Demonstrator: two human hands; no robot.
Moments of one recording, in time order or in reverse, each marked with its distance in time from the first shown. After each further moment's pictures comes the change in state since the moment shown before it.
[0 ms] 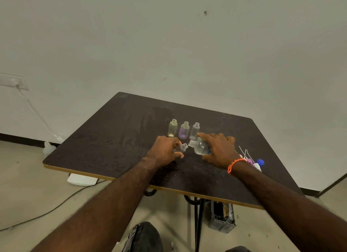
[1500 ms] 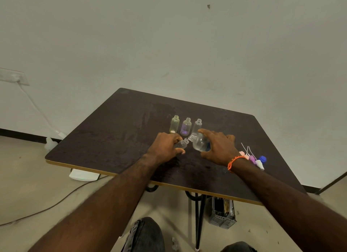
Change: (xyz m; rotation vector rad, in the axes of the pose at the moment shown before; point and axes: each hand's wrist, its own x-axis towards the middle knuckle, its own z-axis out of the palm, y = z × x) left_hand -0.006 -0.001 -0.002 -0.064 0.035 0.017; right_hand 0.001 -0.010 0.002 0.097 -0.007 0.014
